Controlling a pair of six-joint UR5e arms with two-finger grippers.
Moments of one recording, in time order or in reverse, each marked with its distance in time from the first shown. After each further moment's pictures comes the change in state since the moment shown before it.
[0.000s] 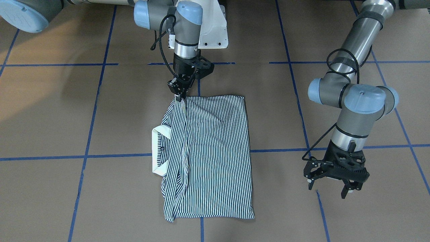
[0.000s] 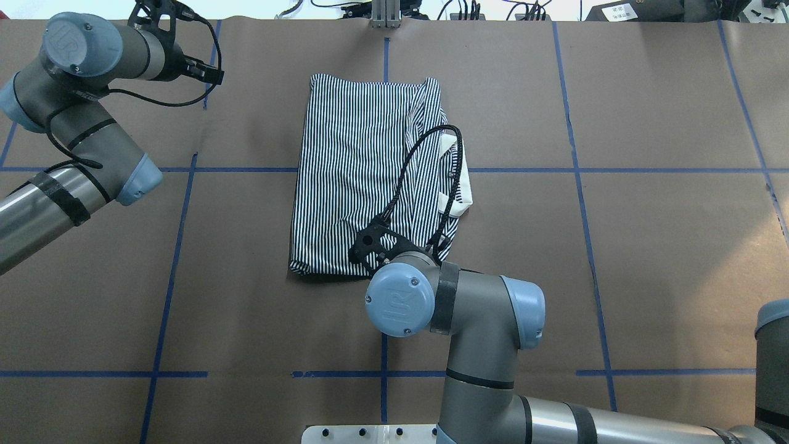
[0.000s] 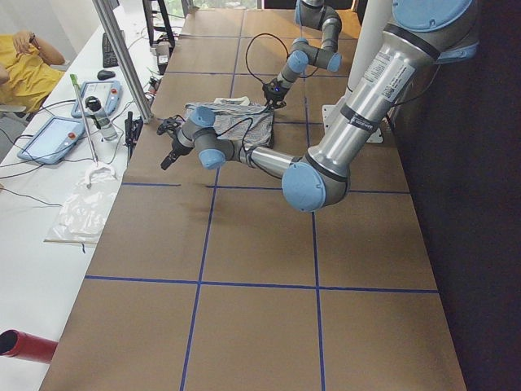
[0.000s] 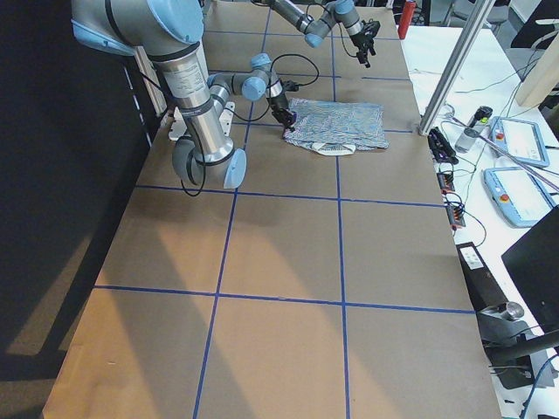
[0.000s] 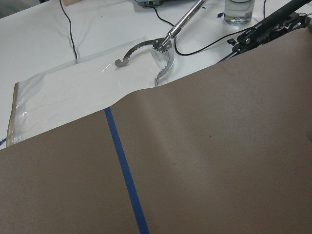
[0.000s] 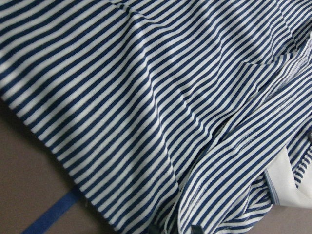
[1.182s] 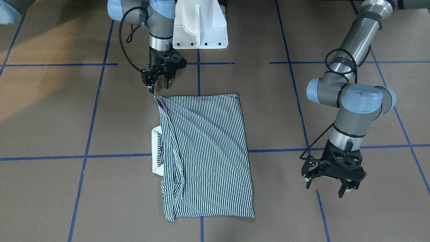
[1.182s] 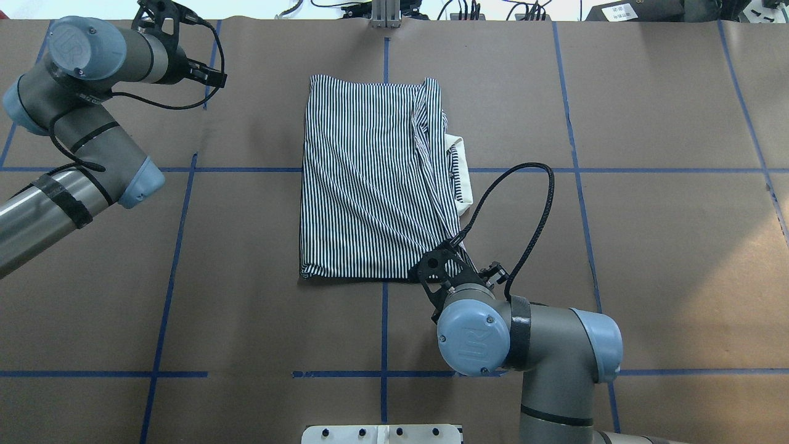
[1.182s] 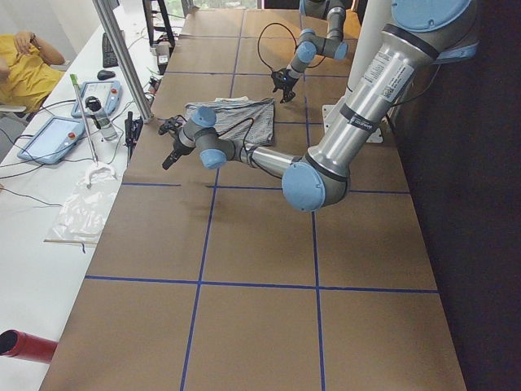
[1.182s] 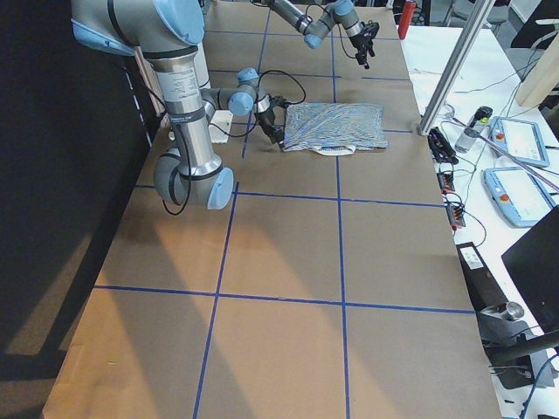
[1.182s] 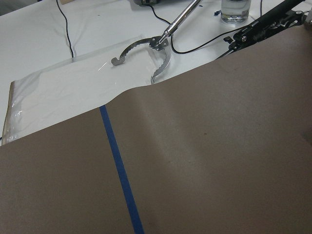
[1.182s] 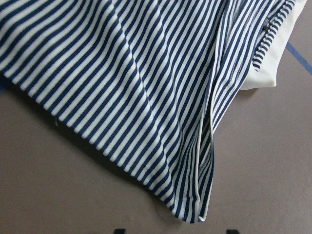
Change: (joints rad) left arm 0.010 0.000 0.000 -0.001 0.002 -0.002; right arm -0.043 -0.191 0.174 0.009 -0.002 0.256
